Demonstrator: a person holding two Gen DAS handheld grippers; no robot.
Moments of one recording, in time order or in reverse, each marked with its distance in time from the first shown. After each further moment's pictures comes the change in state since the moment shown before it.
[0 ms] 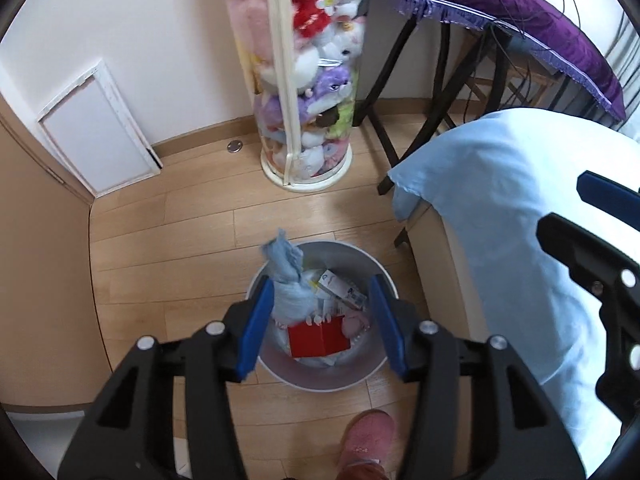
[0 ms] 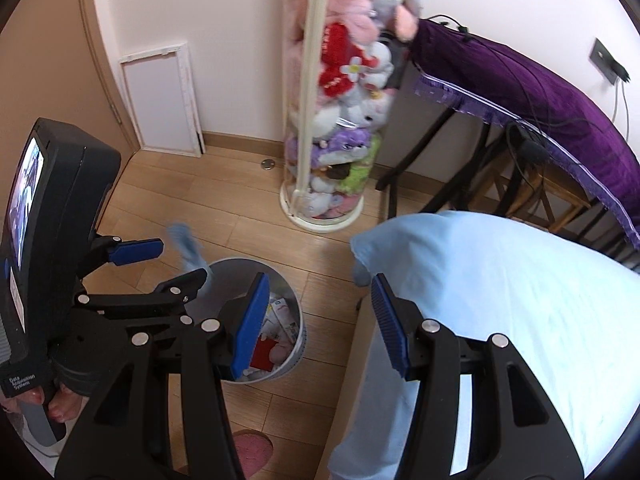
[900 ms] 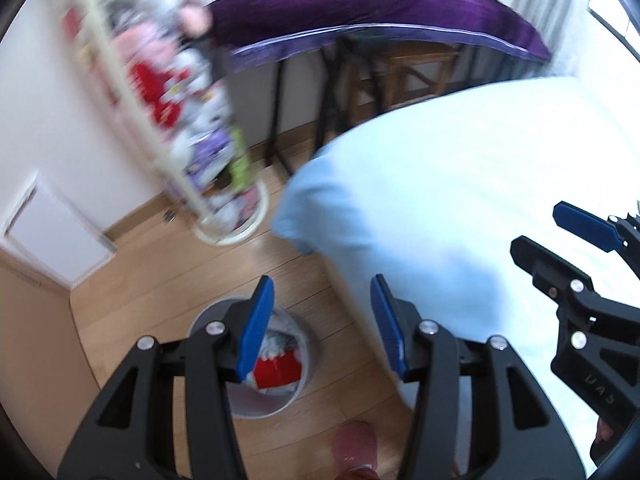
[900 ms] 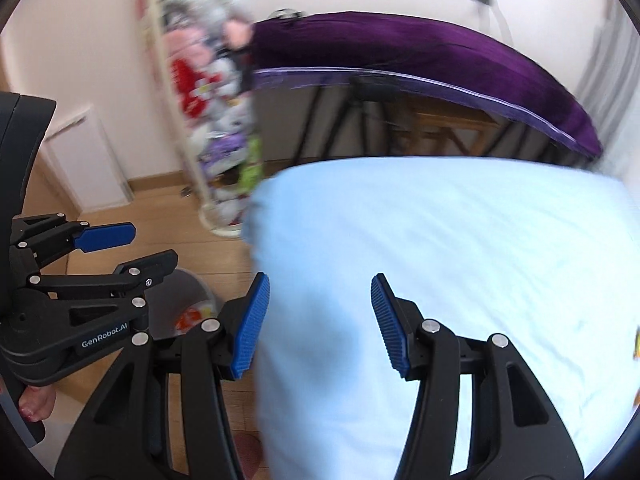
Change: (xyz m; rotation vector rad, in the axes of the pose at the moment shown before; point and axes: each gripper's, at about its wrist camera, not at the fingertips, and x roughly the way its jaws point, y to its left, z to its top) left arm -0.055 -0.162 0.032 0.318 -0.081 -0.122; right arm -0.077 -0.143 -0.080 0.336 -0.036 -0.191
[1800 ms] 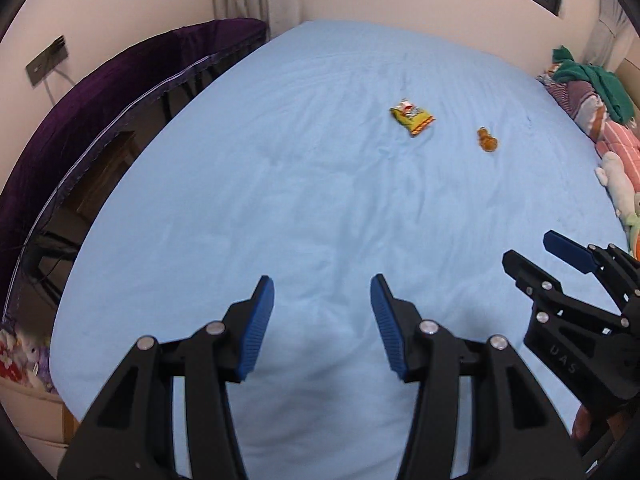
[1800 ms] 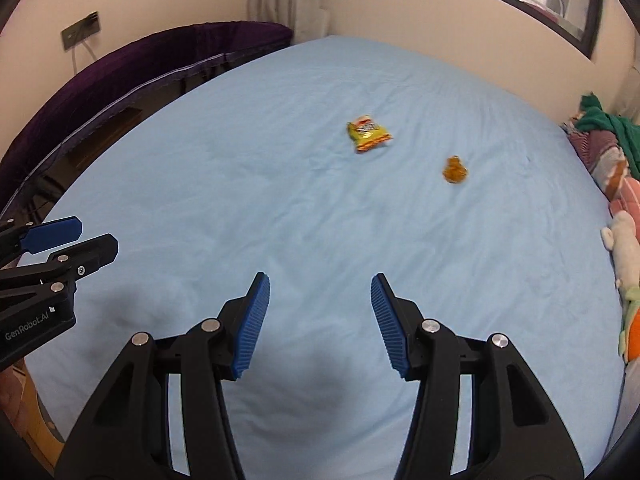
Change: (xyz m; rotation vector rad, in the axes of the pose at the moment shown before) left arm -0.085 -0.475 0.001 0.668 -0.095 -0.422; right arm -0.200 -0.374 -0.243 0.757 0.021 -0.587
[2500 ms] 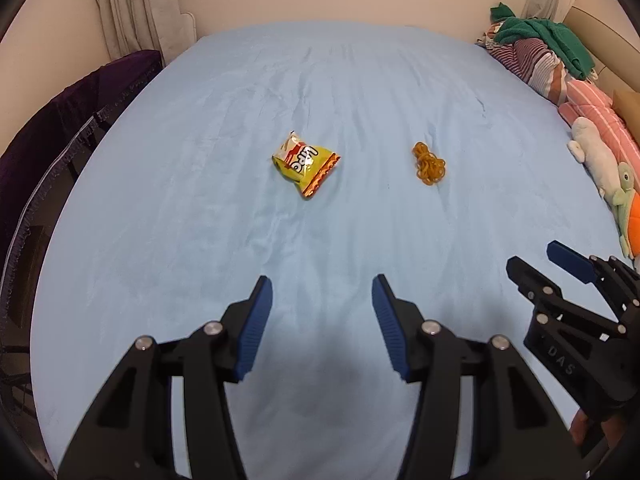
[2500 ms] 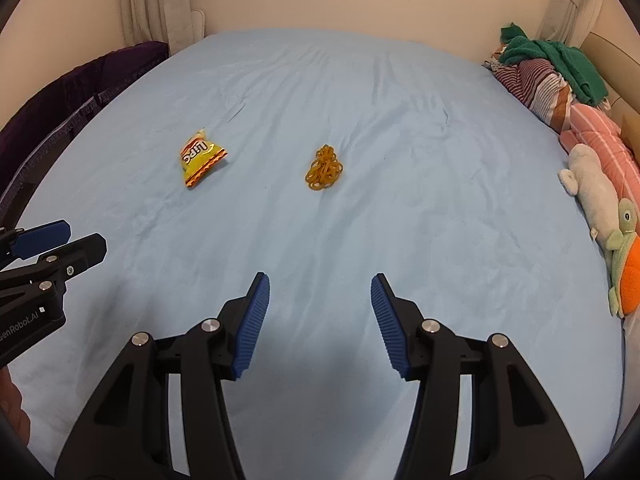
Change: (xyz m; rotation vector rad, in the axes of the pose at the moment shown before) left arm 0.122 -0.113 0.127 0.217 0.017 -0.145; right arm 0.096 -0.136 0.053 0.270 0.047 -0.191
